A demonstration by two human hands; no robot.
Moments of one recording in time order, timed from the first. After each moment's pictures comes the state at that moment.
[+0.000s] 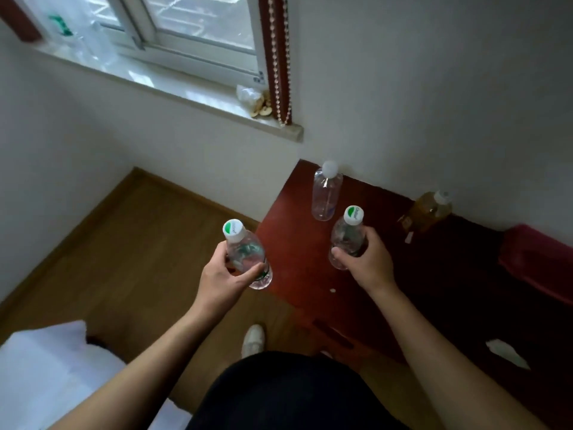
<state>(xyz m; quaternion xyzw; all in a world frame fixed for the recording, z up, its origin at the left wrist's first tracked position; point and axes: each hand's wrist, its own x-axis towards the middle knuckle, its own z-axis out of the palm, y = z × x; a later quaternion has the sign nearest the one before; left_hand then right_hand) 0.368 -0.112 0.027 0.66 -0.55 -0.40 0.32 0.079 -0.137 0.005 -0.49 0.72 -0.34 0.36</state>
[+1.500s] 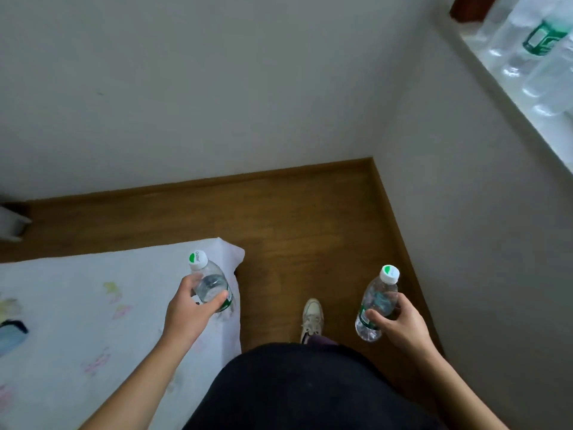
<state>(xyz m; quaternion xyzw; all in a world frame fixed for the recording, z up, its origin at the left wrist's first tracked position) 0.915 -0.010 -0.022 0.90 0.01 -0.24 0.36 0.664 -0.320 -0.060 -0.72 0.47 0.03 0.51</state>
